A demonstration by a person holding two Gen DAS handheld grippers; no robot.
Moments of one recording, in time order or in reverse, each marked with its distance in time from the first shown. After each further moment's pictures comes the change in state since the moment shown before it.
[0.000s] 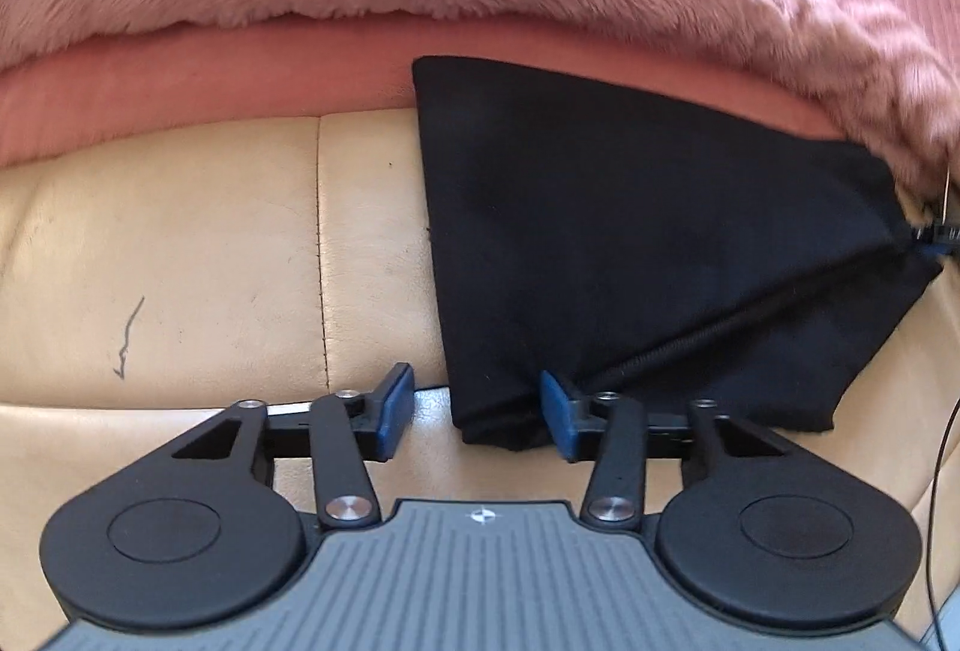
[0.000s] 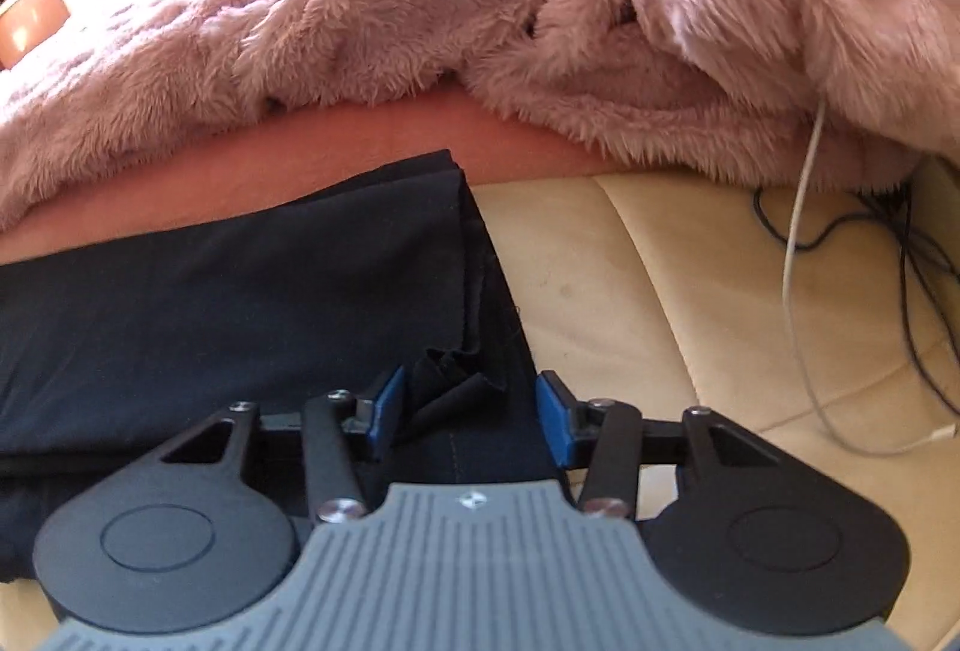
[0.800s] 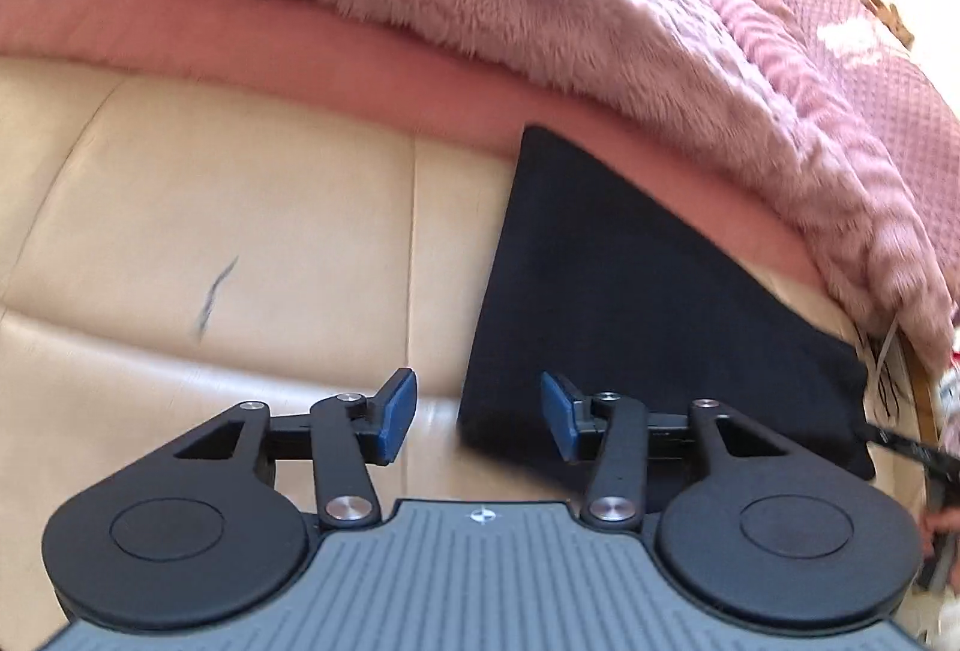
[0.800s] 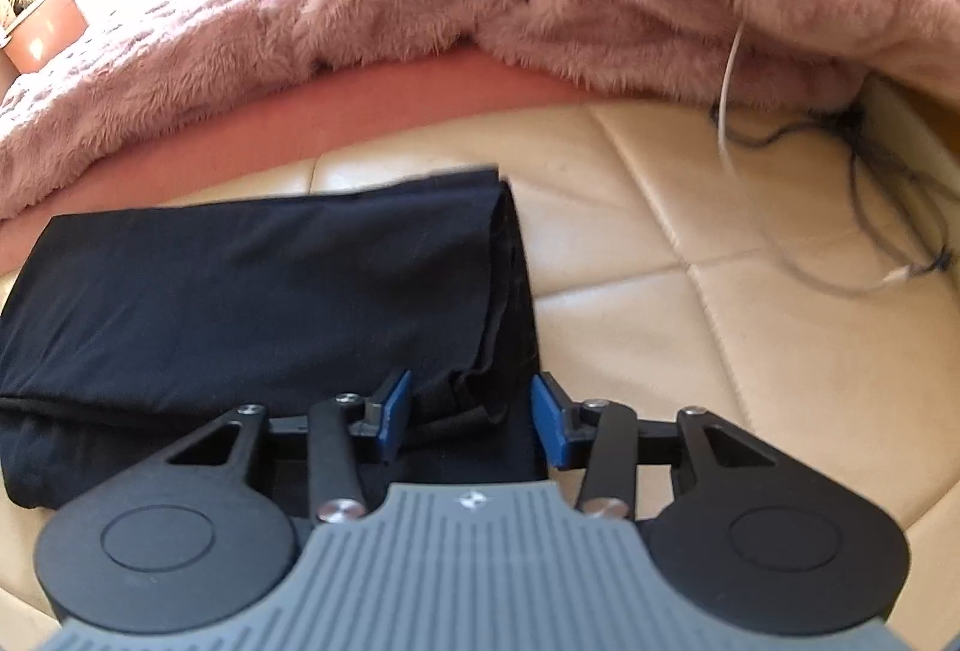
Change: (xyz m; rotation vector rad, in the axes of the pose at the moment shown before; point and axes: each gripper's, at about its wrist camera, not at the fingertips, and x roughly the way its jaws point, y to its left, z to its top) left arm -0.020 0.071 -0.004 -0.284 -0.068 -0.153; right arm -0.073 0.009 -0.070 0.017 -0.019 0.013
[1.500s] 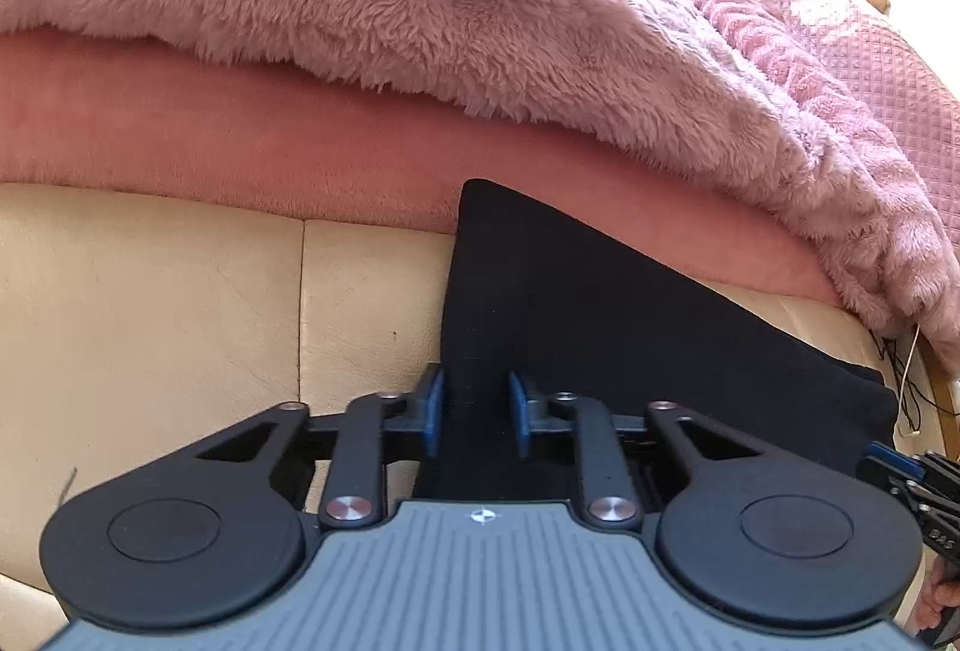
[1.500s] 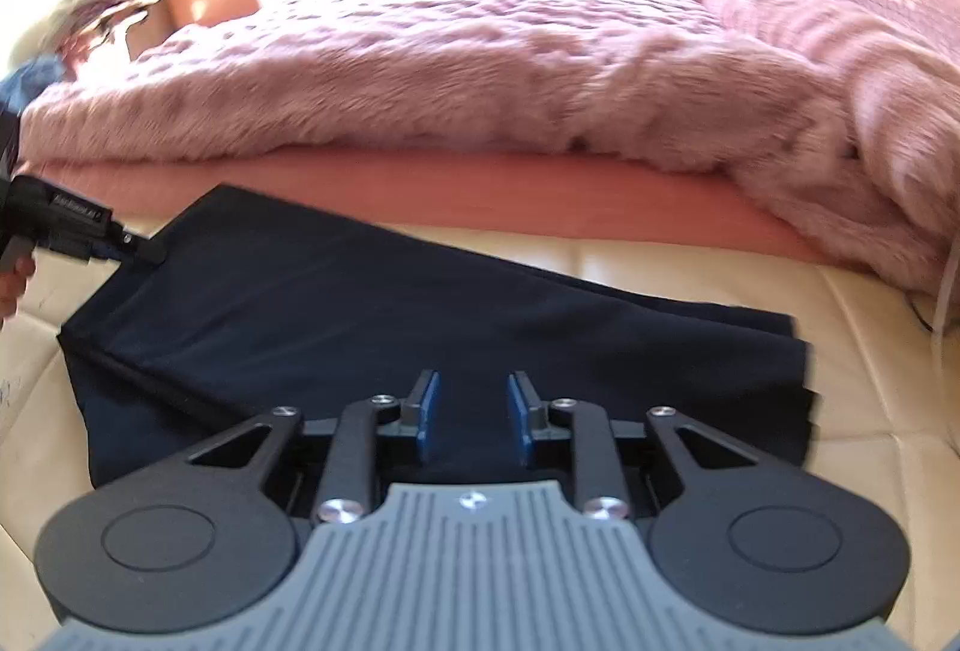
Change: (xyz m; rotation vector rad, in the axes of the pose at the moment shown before) left arm 0.070 -0.028 0.049 0.102 -0.004 -0.035; right arm 0.002 0.119 -0.010 -0.298 -0.165 0.197
